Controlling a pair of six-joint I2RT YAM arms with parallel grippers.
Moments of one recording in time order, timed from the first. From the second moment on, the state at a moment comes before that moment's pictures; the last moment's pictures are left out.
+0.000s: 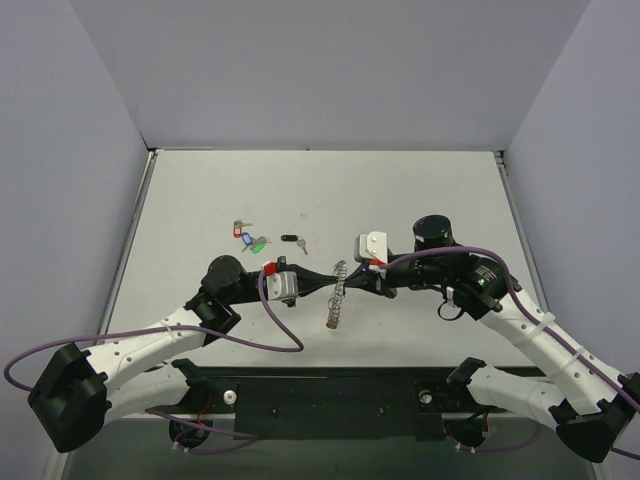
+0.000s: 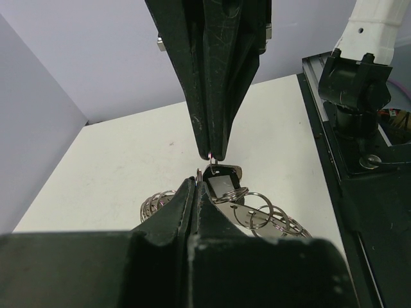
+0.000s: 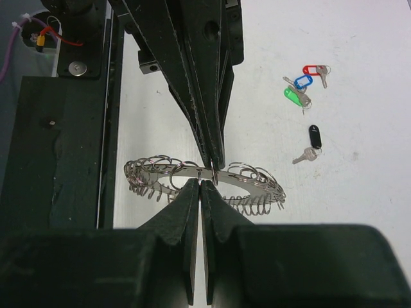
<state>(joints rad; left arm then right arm) -0.80 1.04 0.52 0.69 0.69 0.20 0.72 0.98 1.00 -0.50 -0.68 -0.53</state>
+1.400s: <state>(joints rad) -0.79 1.04 0.52 0.73 0.69 0.18 0.70 0.98 1.01 -0.51 -0.61 -0.50</state>
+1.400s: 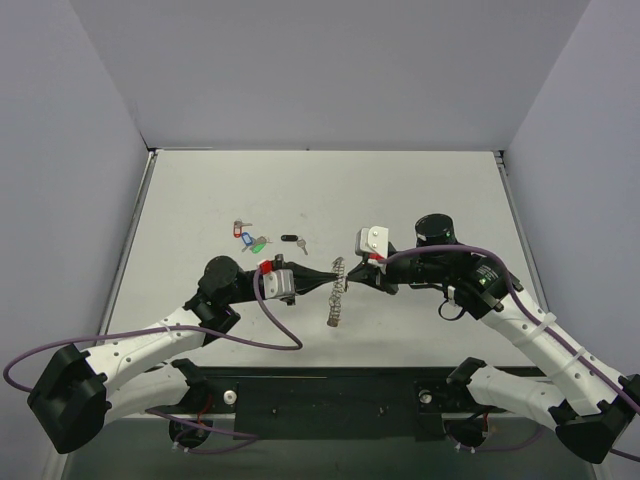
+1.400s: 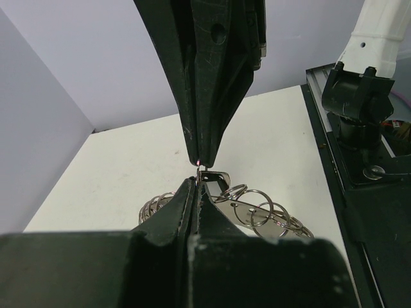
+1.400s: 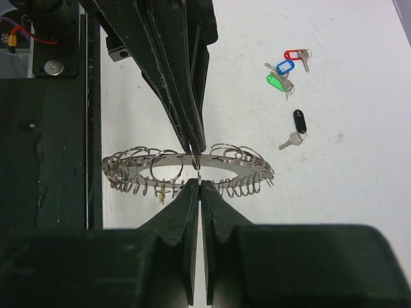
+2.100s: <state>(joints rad) -0.72 1.08 0.51 0.97 0.65 -0.09 0.59 0.93 1.02 -0.48 -0.70 -0.40</state>
